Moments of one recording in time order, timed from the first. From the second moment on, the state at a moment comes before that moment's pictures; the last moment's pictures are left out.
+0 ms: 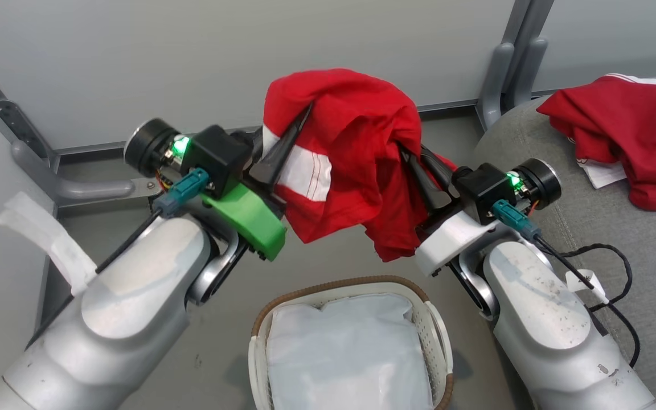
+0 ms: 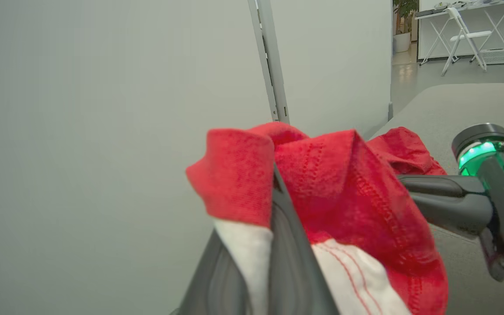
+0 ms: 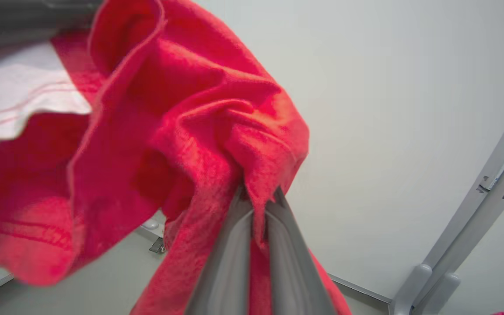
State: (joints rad) left arm -0.83 0.37 -0.91 0.26 -0.62 -0.01 -0.19; right arm -0.58 -0.05 0.38 0.41 0.09 0.13 -0.26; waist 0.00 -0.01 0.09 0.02
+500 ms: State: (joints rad) left arm -0.55 0.31 -0.82 0.34 -0.62 -0.01 -0.26; right arm -0.55 -0.05 0.25 0.41 0.06 0.13 -0.26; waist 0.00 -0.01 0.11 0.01
